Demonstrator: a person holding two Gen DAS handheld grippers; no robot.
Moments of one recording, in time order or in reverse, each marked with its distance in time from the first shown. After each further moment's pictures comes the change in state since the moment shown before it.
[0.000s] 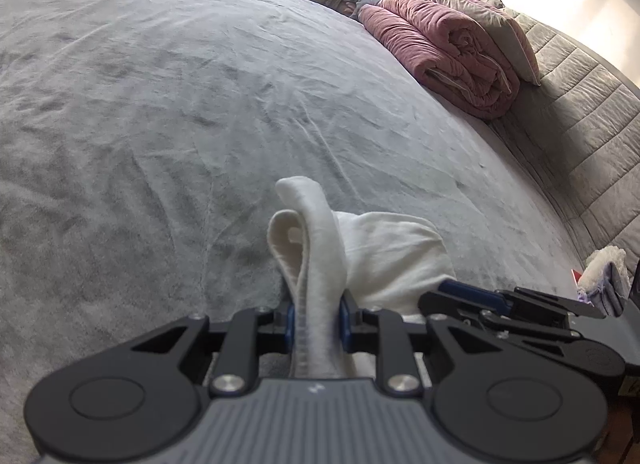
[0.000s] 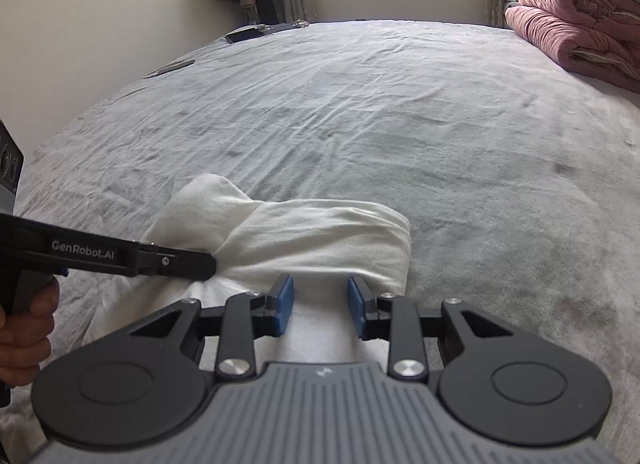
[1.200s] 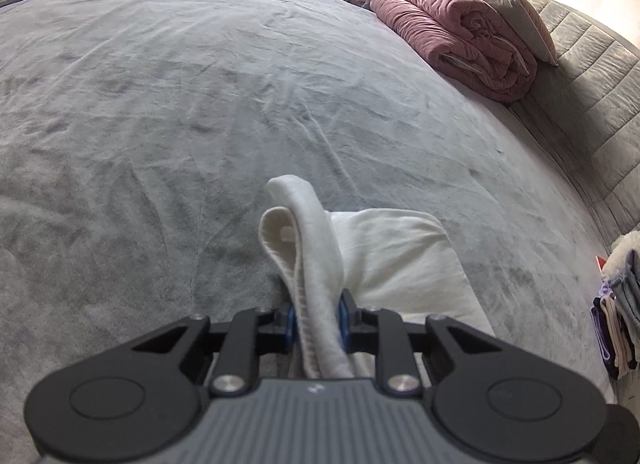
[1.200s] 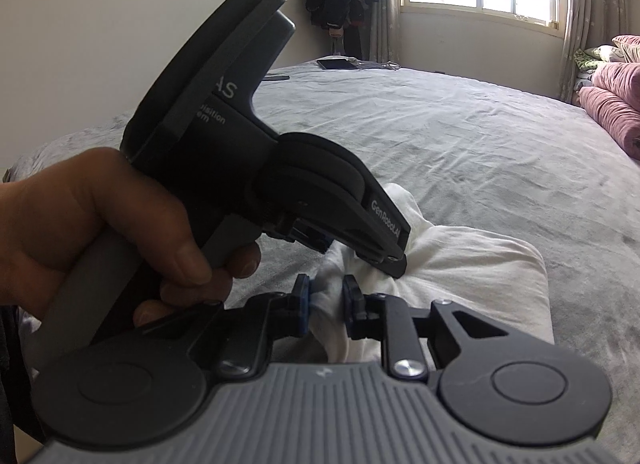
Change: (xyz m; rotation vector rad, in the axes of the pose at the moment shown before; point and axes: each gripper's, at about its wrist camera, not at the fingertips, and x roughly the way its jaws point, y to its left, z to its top) left arm -0.001 -0.027 0.006 0.060 0.030 0.114; right arm -0.019 0.111 -0.029 -0.235 -0.106 0.125
